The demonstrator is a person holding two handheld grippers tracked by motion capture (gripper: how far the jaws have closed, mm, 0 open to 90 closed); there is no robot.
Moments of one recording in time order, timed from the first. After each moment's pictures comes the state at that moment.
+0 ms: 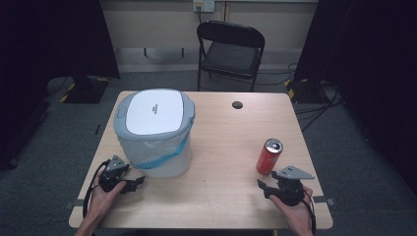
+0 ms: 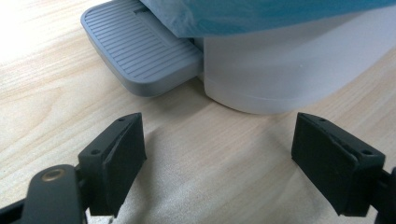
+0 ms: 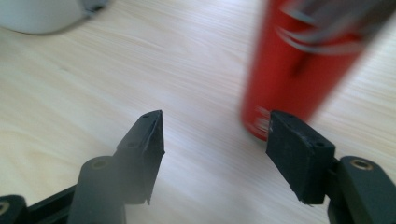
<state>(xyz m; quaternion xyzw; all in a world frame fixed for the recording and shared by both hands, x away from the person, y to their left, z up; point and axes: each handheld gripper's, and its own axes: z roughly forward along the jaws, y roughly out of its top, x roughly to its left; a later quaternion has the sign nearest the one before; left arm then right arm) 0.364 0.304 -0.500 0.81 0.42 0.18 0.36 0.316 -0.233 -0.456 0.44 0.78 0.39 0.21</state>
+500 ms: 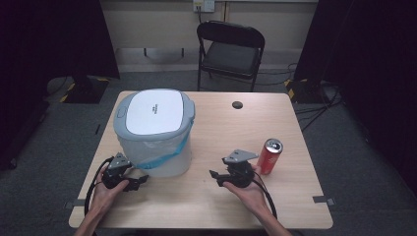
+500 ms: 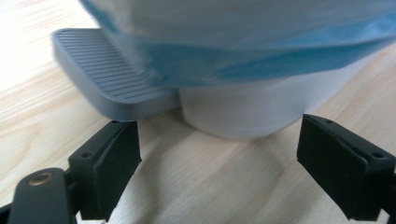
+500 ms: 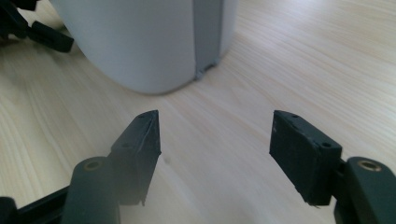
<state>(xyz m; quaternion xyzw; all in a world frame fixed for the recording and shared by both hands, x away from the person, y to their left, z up) 0.371 0.295 -0.495 0.82 0.38 0.16 0.40 0.371 -0.106 -0.449 0.33 0.83 0.44 0.15</state>
